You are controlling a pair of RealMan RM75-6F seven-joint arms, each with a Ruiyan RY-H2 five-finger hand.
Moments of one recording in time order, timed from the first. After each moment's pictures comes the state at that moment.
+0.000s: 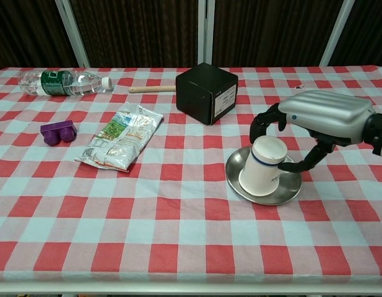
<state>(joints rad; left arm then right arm) -0.04 -1.33 -0.05 -1.41 1.49 1.53 -0.08 0.67 -1.45 0.01 -1.43 -1.57 0.95 -0.05</state>
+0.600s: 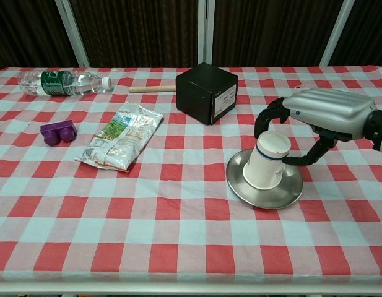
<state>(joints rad) -0.05 -1.32 -0.05 -1.43 1.49 1.53 -0.07 0.68 -1.46 0.01 -1.38 -1.55 0.95 -0.02</state>
